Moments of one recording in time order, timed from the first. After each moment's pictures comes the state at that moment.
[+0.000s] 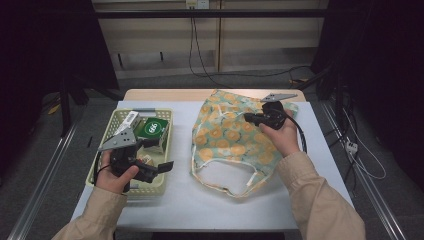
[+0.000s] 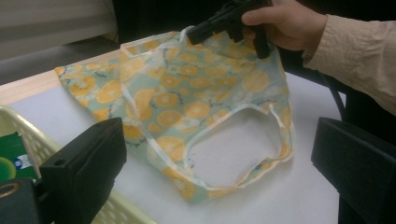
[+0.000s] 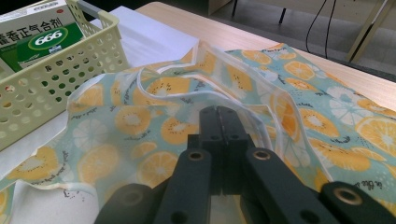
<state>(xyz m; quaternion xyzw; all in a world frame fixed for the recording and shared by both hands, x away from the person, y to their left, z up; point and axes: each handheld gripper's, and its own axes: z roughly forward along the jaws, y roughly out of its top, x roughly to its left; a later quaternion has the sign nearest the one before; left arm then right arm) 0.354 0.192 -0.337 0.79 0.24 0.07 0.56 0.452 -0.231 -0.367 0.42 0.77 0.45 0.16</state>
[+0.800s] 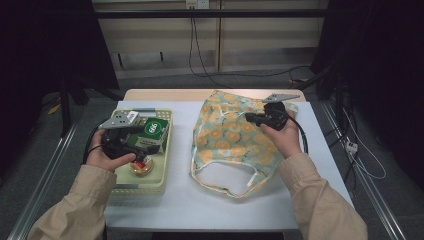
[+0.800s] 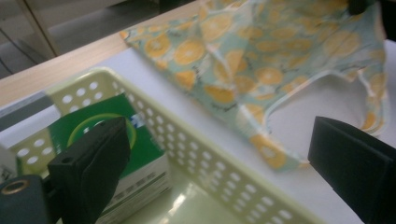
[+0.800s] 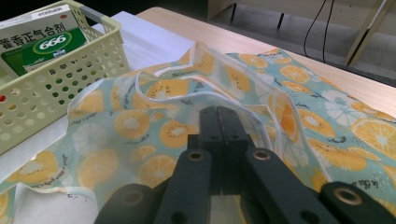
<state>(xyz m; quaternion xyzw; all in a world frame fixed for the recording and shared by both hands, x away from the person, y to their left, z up) 0.407 0.223 -0.343 0.83 0.28 0.12 0.46 0.447 -0.234 -0.364 0.42 0.77 0.46 0.17</state>
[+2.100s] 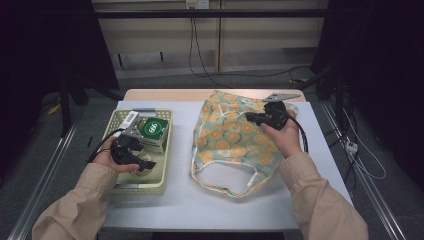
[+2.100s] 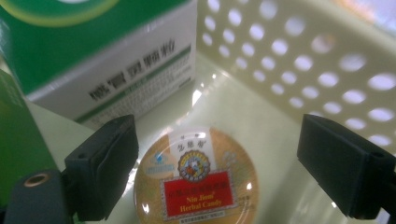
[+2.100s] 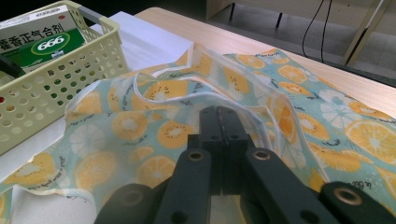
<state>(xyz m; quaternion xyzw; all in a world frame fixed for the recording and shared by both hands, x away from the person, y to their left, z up) 0.429 0.226 -0.406 0.92 0.28 0.05 0.28 0.447 -0.234 -0.362 0.42 0.77 0.45 0.17</state>
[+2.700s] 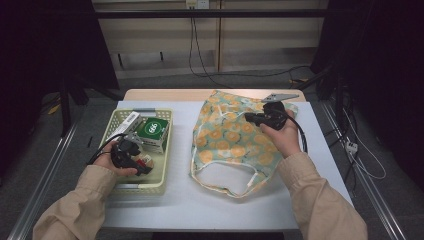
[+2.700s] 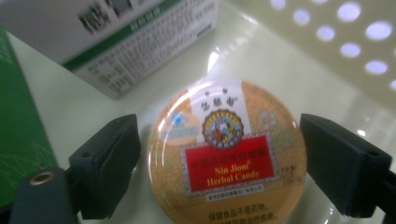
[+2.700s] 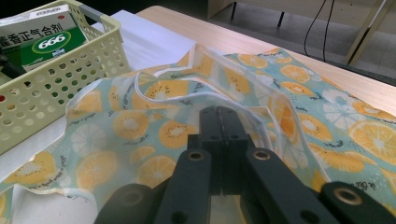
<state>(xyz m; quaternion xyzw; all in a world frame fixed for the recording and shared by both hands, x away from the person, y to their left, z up) 0.433 0.236 -0.429 0.93 0.28 0.04 0.24 0.448 -0.232 -0.364 0.42 0.77 0.45 0.17</state>
